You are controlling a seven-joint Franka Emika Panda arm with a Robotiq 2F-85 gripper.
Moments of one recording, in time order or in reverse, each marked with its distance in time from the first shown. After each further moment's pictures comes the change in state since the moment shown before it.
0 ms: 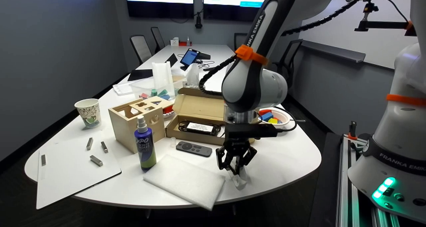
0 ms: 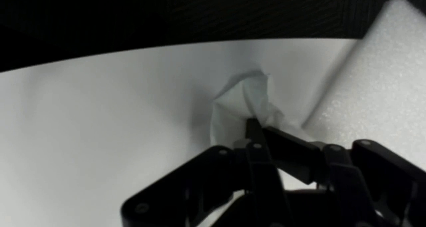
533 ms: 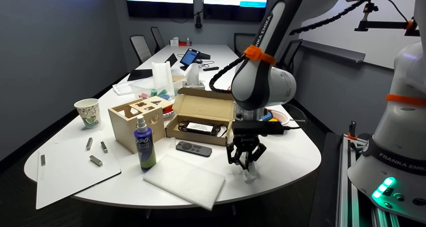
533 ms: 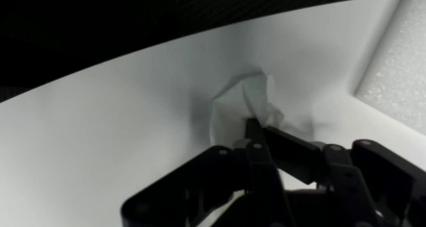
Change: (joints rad) arm 0.006 -0.045 -0.057 -0.073 -0.002 0.016 0.092
